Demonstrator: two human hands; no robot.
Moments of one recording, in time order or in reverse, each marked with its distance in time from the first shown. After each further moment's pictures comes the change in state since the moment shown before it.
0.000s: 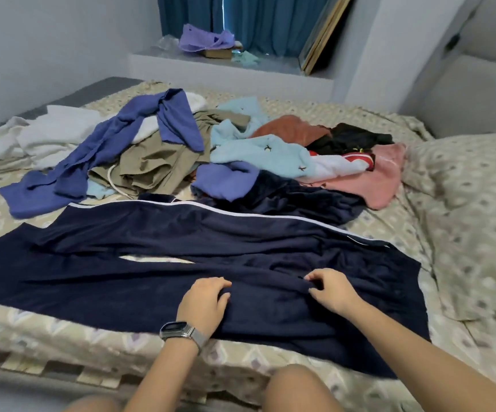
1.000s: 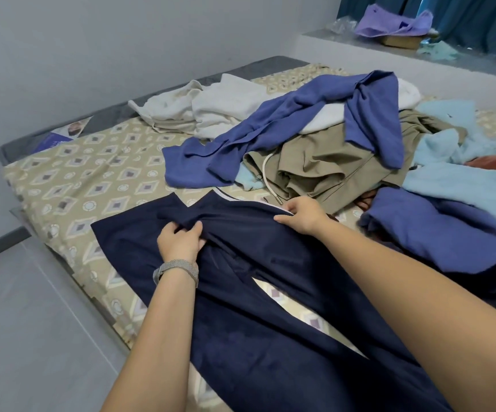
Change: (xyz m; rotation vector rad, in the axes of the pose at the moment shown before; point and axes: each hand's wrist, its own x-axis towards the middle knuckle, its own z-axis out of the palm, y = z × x) left_hand 0.101 -0.269 -0.147 -1.189 1.016 -0.946; right_hand 0.258 -0.393 0.134 -0.041 -0.189 -0.532
